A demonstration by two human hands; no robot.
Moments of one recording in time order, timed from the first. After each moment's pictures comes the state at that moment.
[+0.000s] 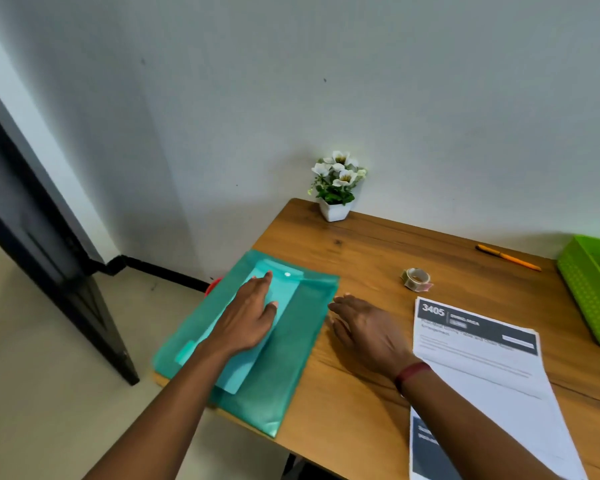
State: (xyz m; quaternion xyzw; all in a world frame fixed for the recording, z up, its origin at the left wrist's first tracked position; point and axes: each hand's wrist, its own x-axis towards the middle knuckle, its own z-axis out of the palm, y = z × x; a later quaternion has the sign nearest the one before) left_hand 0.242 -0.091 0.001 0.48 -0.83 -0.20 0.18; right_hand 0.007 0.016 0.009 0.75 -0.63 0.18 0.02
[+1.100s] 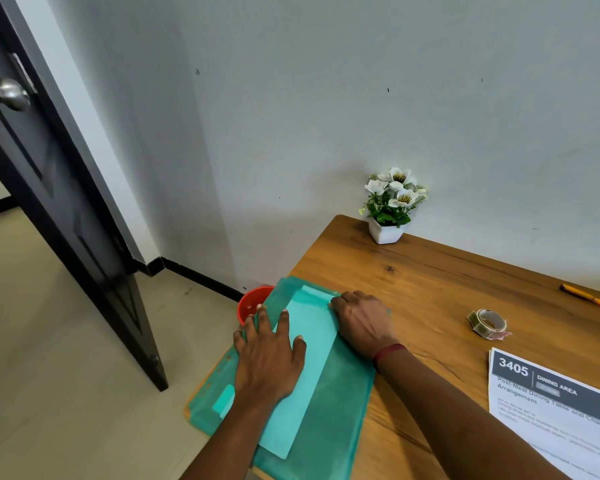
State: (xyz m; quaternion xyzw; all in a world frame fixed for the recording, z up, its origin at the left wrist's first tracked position) left_hand 0.254 -0.105 -0.042 0.66 -0.75 -0.01 0.05; right_hand 0.057 -0.129 -0.016 0.77 -0.63 0.08 0.08
